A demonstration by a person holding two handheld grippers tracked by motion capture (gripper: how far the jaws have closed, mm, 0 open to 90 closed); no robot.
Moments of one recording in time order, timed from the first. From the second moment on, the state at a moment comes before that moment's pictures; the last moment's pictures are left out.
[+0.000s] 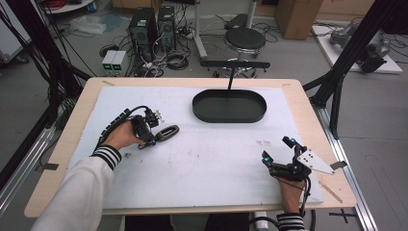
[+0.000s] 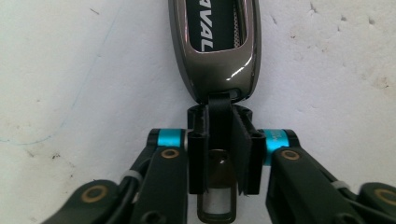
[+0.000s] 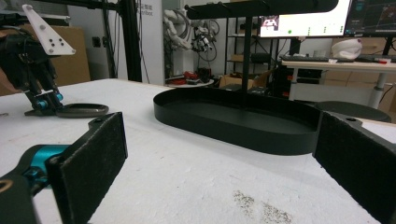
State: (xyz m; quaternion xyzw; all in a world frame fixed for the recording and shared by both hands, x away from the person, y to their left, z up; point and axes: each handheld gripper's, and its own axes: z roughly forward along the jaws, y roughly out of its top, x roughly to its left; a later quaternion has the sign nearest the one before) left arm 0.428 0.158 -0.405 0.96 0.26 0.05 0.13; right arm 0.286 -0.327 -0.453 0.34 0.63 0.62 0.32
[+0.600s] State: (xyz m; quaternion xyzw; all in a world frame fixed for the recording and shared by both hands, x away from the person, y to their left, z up) left arm 0.426 0.160 -0.400 0.95 0.25 0.07 0.14; right arm 0.286 -0.328 -0.453 0.34 0.63 0.62 0.32
